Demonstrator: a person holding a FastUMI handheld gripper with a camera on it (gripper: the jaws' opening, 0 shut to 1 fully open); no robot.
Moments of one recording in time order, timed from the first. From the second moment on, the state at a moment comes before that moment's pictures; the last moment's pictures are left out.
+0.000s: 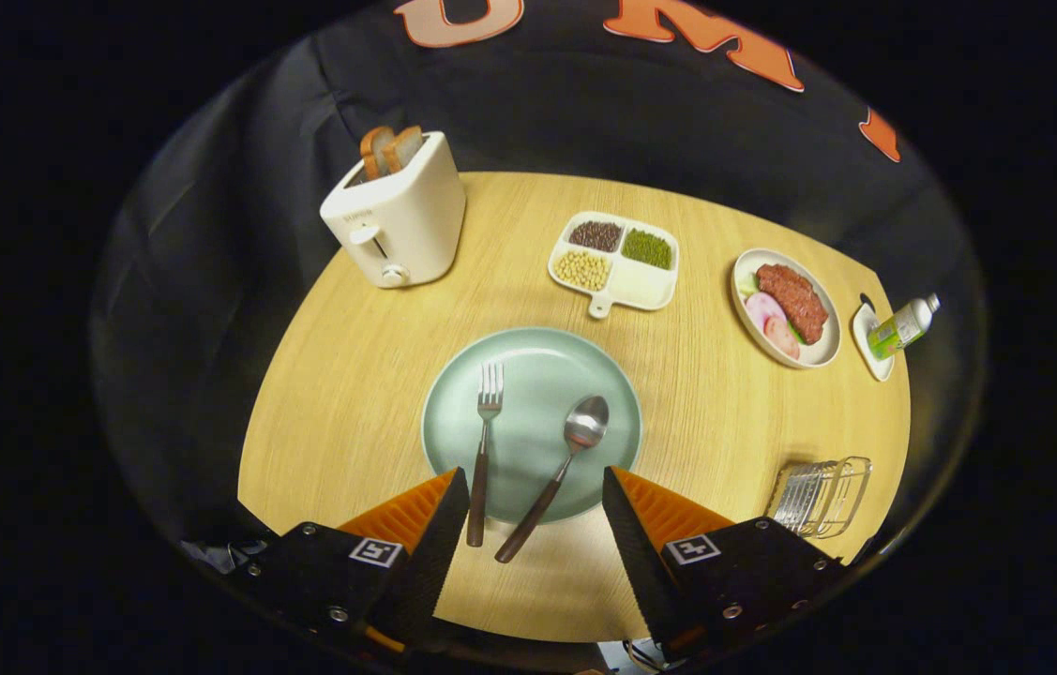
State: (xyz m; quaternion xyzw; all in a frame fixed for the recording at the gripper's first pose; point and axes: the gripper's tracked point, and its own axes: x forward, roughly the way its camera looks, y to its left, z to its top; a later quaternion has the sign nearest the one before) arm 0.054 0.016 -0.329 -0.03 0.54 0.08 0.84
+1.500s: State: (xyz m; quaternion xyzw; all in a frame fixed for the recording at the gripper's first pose) arm 0.051 0.013 -0.408 0.04 0.61 0.04 0.79
